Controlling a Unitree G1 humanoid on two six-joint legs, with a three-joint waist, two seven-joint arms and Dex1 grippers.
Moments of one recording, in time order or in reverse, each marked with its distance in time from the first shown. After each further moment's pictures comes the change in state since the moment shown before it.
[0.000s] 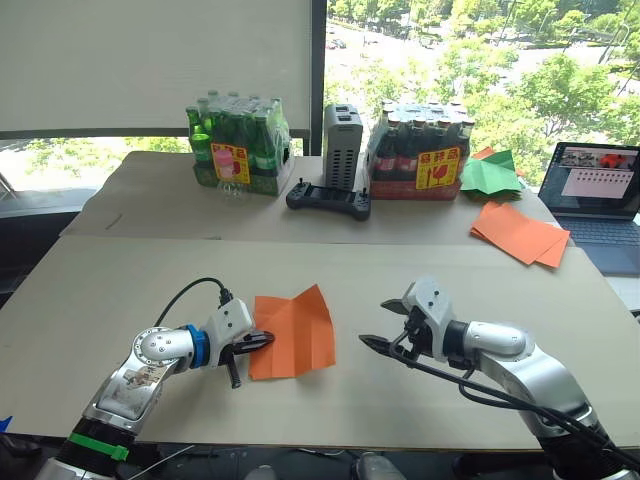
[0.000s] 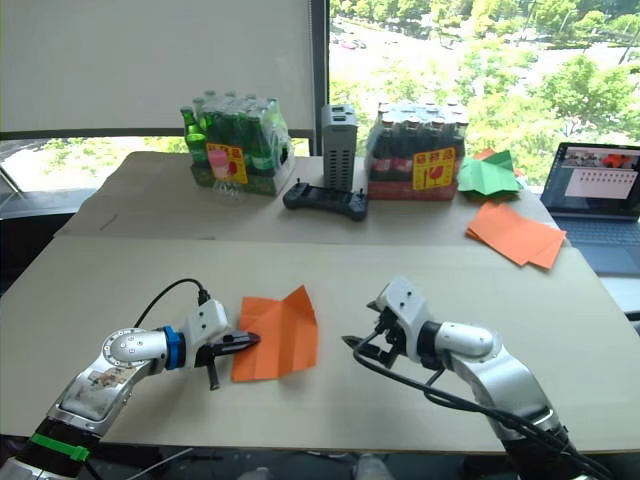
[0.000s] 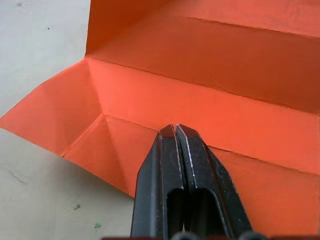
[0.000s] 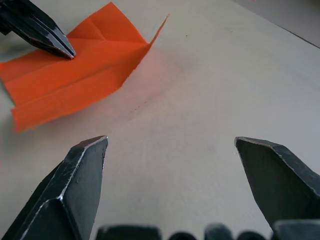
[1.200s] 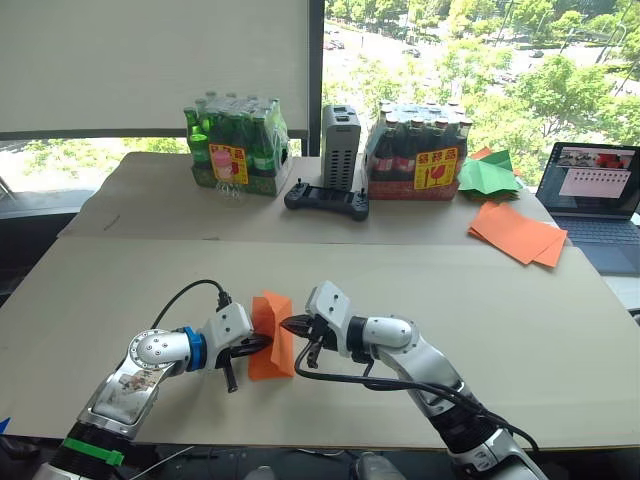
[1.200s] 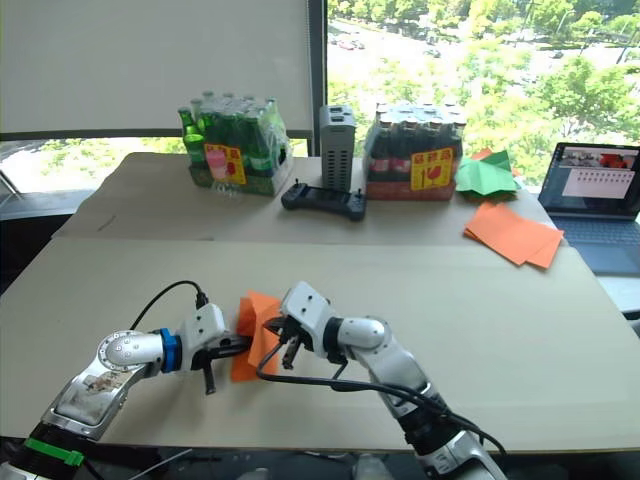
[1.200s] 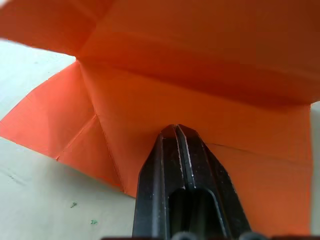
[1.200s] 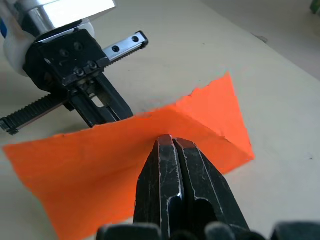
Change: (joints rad) left arm 0.029 0.014 0.015 -0.027 0.015 -0.008 -0.012; right arm -0.195 0.430 0.275 0.286 -0.221 -0.191 0.005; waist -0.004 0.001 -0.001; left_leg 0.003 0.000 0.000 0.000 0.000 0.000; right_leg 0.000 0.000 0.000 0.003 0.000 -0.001
